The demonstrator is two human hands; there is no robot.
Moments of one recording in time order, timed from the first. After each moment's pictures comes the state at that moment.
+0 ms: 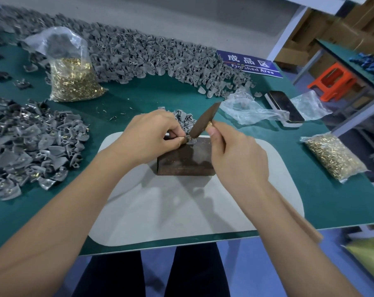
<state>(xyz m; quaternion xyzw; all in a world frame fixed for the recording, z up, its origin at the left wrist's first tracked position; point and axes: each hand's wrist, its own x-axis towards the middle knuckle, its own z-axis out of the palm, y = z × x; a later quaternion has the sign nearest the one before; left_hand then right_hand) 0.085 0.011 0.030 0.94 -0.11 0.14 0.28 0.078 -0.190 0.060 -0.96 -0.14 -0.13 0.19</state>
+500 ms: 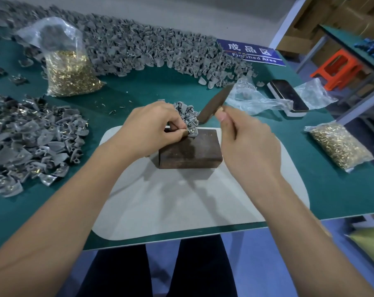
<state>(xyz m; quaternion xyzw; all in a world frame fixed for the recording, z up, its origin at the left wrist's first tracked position) 0.087 0.014 0.029 0.94 -0.12 0.14 0.29 0.081 -0.195 0.069 -0.96 -0.11 -0.14 0.21</state>
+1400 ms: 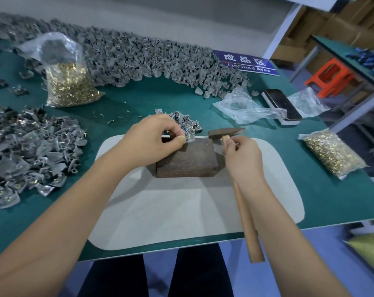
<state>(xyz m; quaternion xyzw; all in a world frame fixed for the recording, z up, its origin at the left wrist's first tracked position) 0.090 0.011 0.021 0.91 -0.10 0.11 0.38 0.125 -0.218 0.019 -0.94 0.05 -0.04 0.34</state>
